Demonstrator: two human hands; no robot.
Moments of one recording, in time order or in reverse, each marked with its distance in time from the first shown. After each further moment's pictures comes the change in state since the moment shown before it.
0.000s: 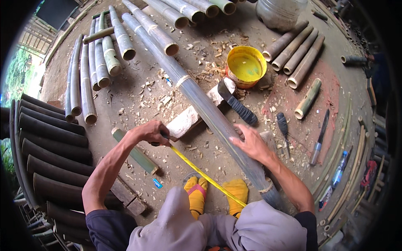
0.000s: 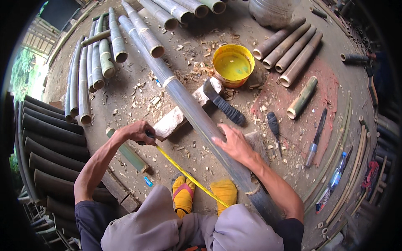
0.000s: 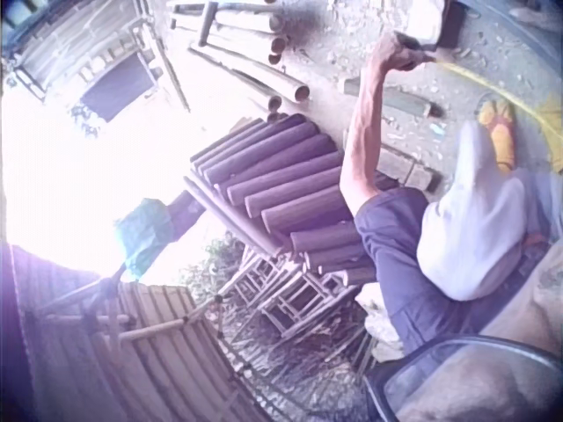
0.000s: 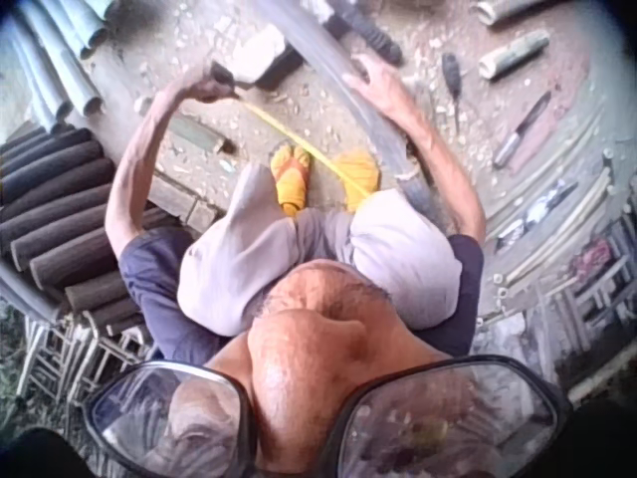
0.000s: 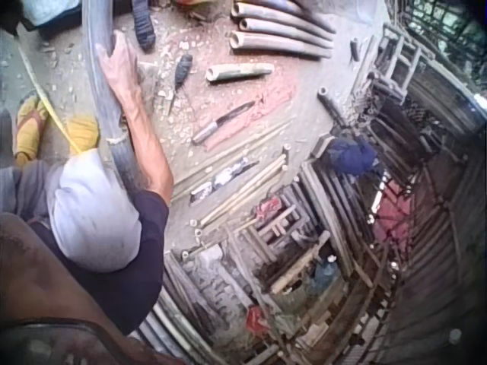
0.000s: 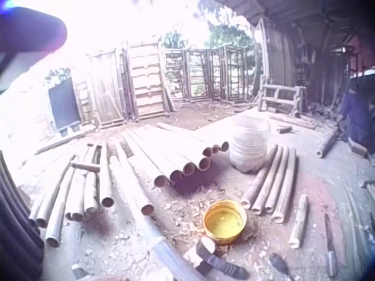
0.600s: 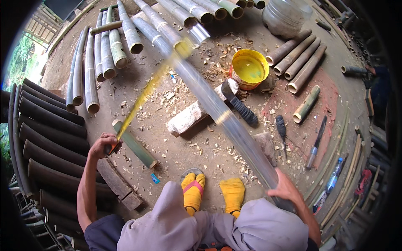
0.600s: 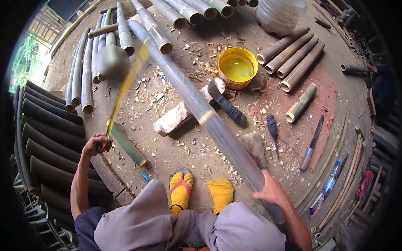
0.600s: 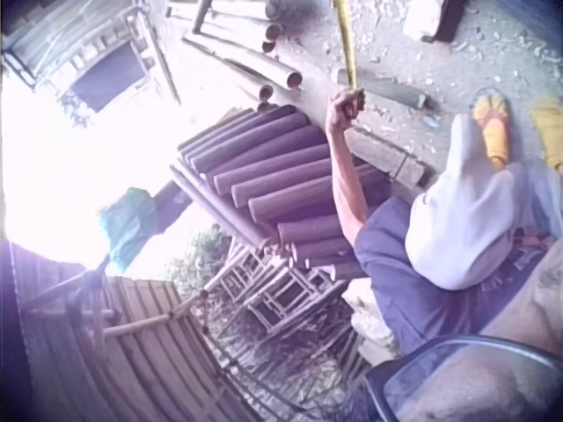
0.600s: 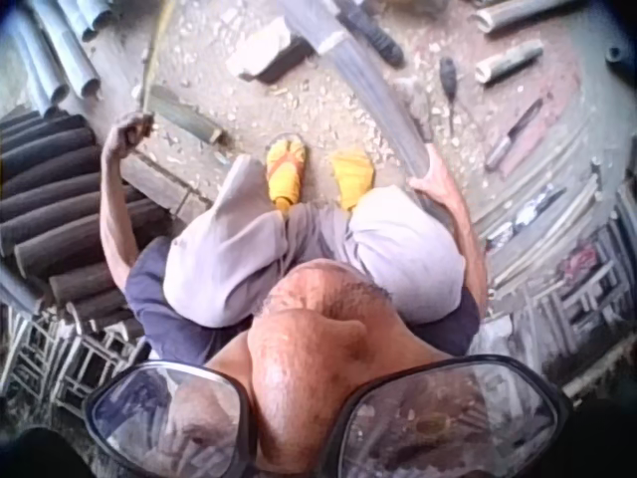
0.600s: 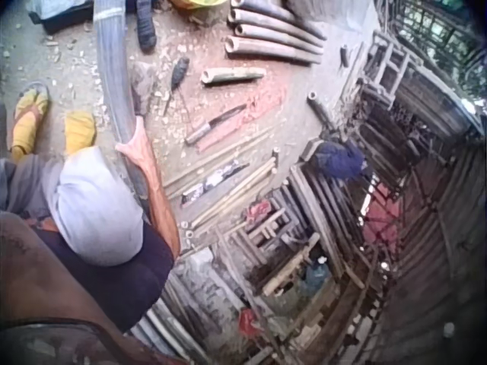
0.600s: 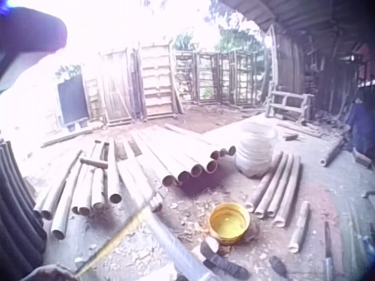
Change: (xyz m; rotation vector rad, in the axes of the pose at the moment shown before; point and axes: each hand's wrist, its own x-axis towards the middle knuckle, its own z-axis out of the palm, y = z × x) left_hand -0.157 -0.115 0.046 -1.172 0.447 -0.021; right_hand -0.171 0.040 -0.045 -0.105 -0.186 0.306
